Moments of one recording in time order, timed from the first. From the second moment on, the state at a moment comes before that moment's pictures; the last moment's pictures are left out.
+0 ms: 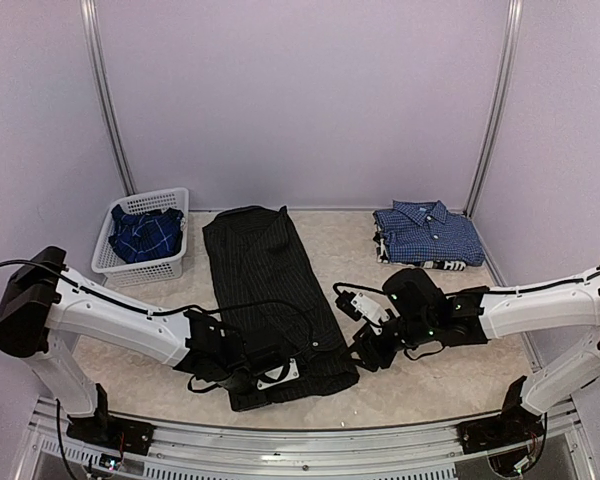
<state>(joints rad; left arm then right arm) -1.27 1.68 0.93 -0.53 -0.17 0.09 0.96 1.38 0.69 -0.11 -0.17 0.06</state>
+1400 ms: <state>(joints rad) -1.02 1.55 0.93 -0.63 0.24 0.19 1.15 1.48 0.65 -0.03 -0.02 -0.04</state>
